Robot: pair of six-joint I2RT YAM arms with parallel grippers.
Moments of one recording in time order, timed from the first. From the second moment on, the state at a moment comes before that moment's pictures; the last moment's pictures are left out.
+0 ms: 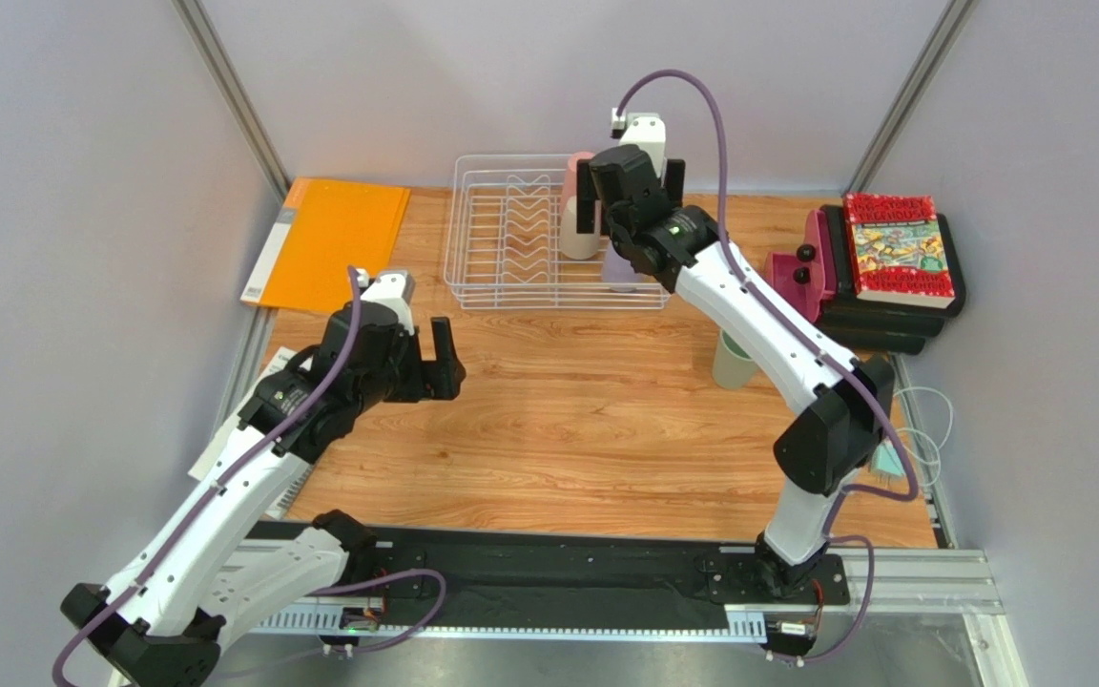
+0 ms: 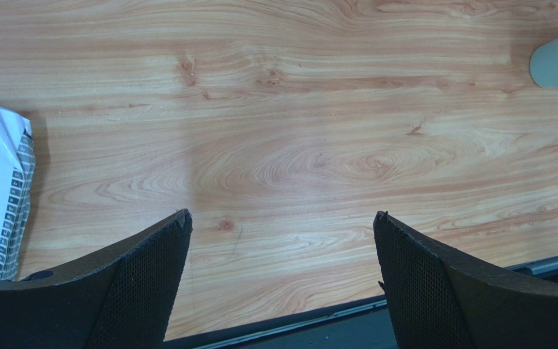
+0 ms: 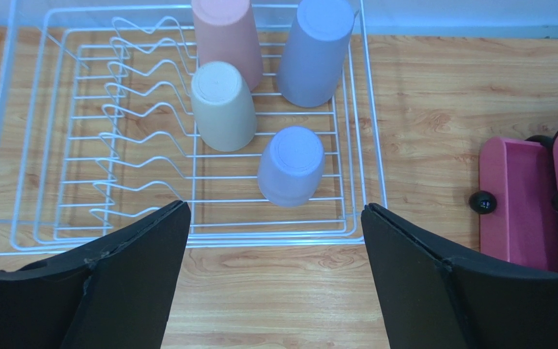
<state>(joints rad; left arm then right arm) -0.56 0.87 1.01 -0.82 -0.15 -0.47 0.63 1.77 1.84 -0.58 0.60 0.31</state>
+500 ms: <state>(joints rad) -0.56 0.96 0.96 -0.79 -0.13 -0.49 0.51 2.01 1.90 -0.59 0.52 0.32</state>
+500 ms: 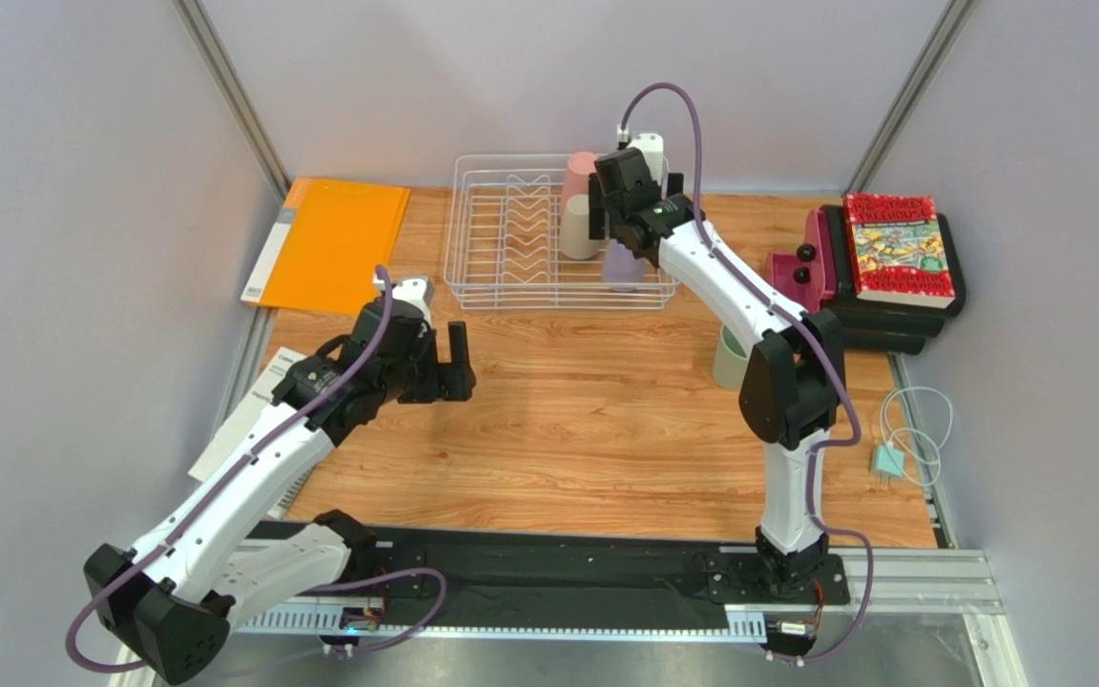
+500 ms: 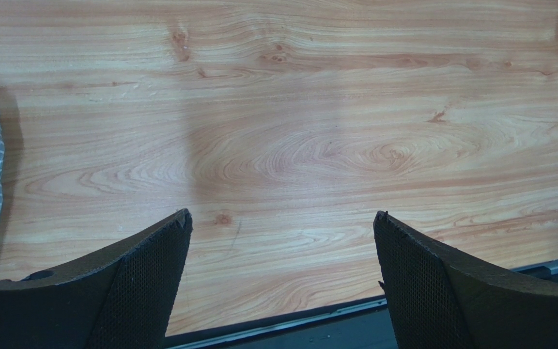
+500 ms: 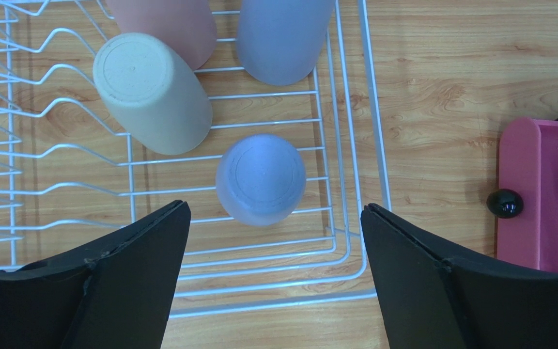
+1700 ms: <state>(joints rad) -0.56 1.05 0.93 -0.73 -0.10 -0.50 0.45 2.17 1.94 -0.52 0.45 0.32</state>
